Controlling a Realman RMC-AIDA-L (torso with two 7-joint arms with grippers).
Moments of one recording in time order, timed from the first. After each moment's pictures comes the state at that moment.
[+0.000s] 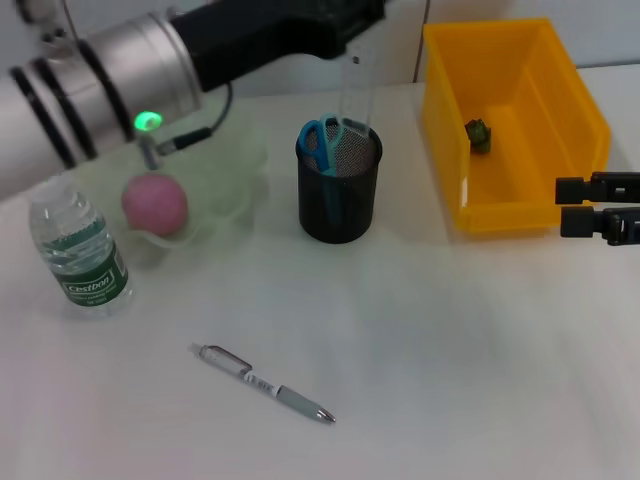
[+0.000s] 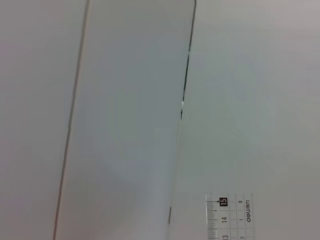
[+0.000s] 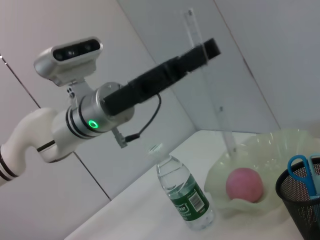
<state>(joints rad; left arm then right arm) -0.50 -2.08 1.57 1.12 1.15 0.86 -1.56 0.49 1.89 -0.43 -0.76 -2.05 -2.00 1.76</state>
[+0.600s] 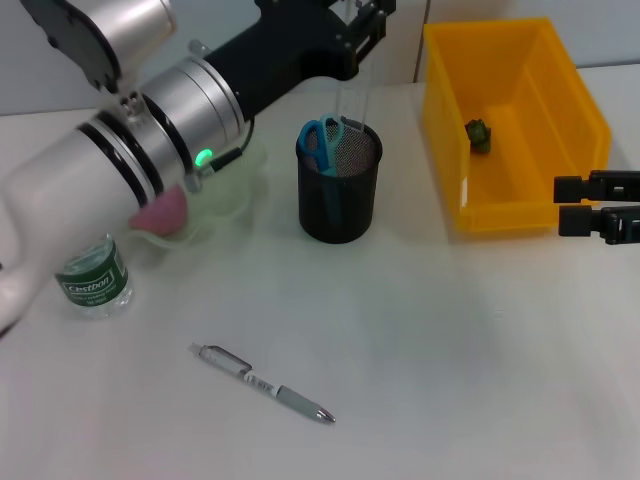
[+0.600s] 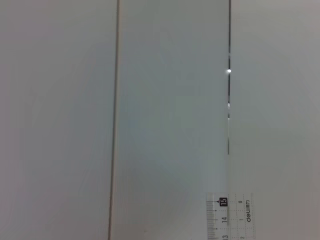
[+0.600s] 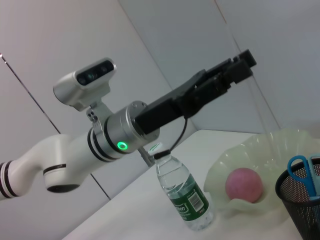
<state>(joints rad) -0.54 -2.08 1.84 0.94 0.53 0.63 -0.93 0.50 1.89 -0.43 -0.76 -2.05 -2.00 1.76</state>
